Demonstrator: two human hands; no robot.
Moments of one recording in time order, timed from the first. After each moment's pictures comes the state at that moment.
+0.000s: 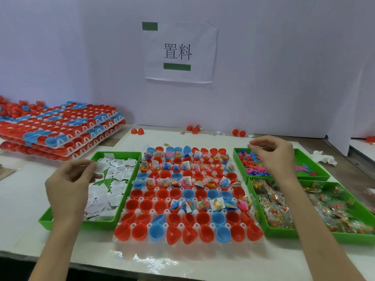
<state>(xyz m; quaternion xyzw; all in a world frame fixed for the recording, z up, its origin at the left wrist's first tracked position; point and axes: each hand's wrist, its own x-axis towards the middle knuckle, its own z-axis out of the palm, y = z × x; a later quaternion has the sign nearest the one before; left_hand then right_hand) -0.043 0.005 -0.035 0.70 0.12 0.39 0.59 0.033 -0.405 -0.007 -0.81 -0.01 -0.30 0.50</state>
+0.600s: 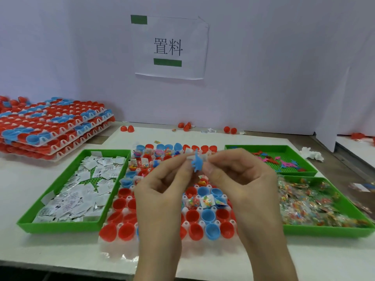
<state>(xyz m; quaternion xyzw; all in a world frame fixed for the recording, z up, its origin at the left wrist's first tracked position) -0.110 -0.186 0.018 0.50 -0.04 0.20 0.84 -0.109 -0.301 0.032 -0.64 -0.15 -0.21 0.72</state>
